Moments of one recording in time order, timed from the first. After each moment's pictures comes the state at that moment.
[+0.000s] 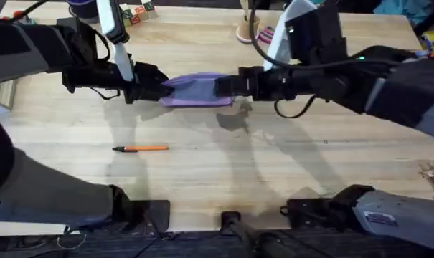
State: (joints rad) left arm 0.22 1.69 0.95 -0.67 0.96 1.37; right arm 0.48 1.36 0.87 -0.38 -0.38 0.40
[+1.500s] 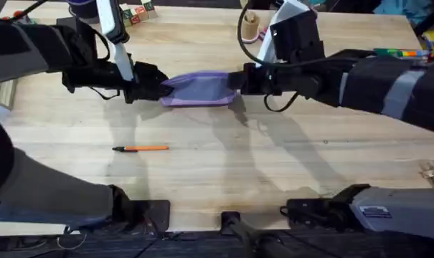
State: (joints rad) left arm 0.22 1.69 0.95 -0.66 0.96 1.37; right arm 0.48 1.50 0.87 -0.22 -0.24 0.44
